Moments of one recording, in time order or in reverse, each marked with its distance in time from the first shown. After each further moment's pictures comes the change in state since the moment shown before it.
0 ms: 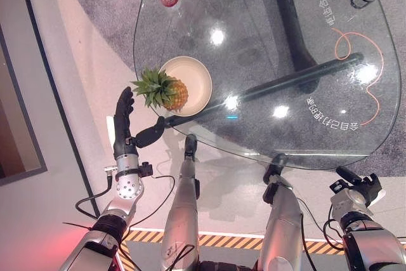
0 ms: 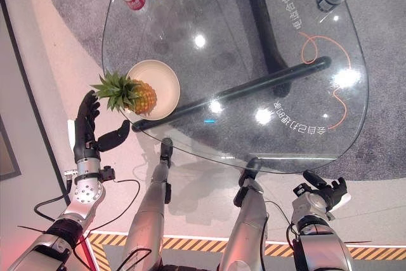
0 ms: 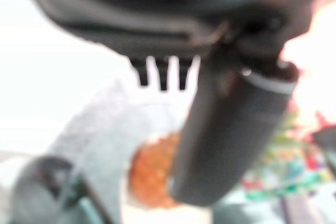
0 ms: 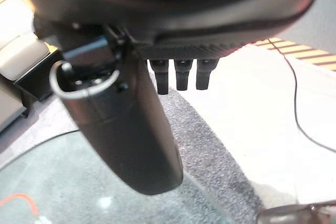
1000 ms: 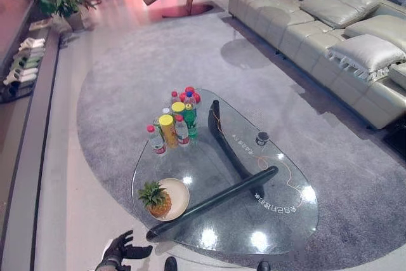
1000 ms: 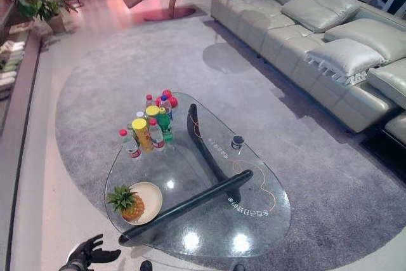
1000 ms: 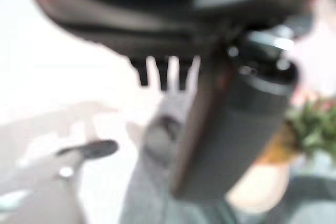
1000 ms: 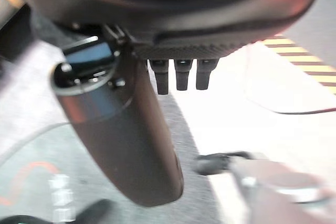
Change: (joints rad) left arm 0.348 -0.100 0.170 0.486 -0.003 0.459 -0.540; right arm 0.503 0.158 0.004 0.140 -0.450 0.292 0.393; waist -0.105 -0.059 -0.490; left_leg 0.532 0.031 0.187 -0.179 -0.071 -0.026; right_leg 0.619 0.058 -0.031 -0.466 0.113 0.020
